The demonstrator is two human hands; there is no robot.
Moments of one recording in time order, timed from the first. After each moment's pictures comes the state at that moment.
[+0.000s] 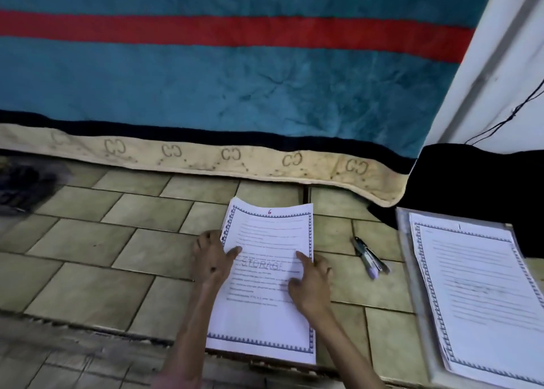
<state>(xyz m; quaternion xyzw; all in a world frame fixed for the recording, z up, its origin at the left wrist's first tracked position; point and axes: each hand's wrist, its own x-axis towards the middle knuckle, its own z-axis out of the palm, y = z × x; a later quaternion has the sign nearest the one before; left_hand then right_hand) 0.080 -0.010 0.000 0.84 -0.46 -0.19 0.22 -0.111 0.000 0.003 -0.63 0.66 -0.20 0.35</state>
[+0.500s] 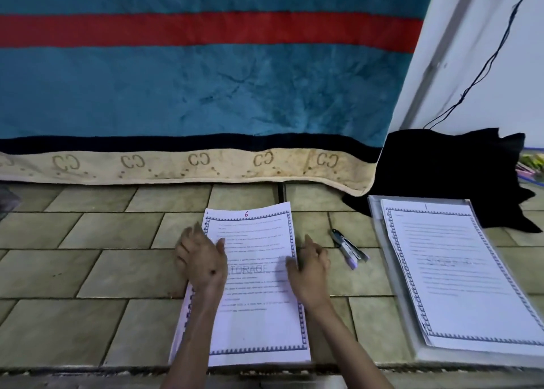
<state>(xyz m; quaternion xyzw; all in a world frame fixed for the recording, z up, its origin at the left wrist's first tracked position) 0.048 -0.027 0.012 0.85 -0.44 -0.11 0.26 -0.128 -0.015 0.004 -0.59 0.68 -0.30 0.32</state>
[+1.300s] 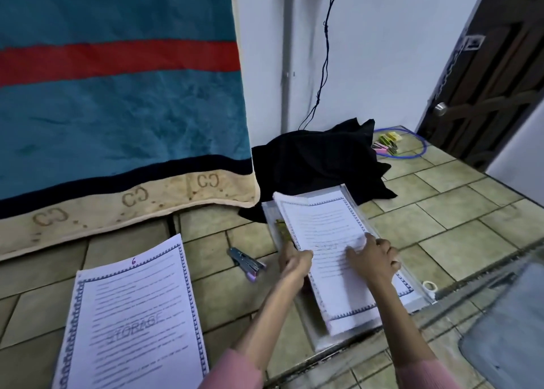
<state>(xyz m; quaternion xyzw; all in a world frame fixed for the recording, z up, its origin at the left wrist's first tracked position) -0.277 -0.066 0.002 0.62 -0.45 -0.60 0.25 -0.417 -0.018 0.006 -0.34 0.91 -0.18 0.18</state>
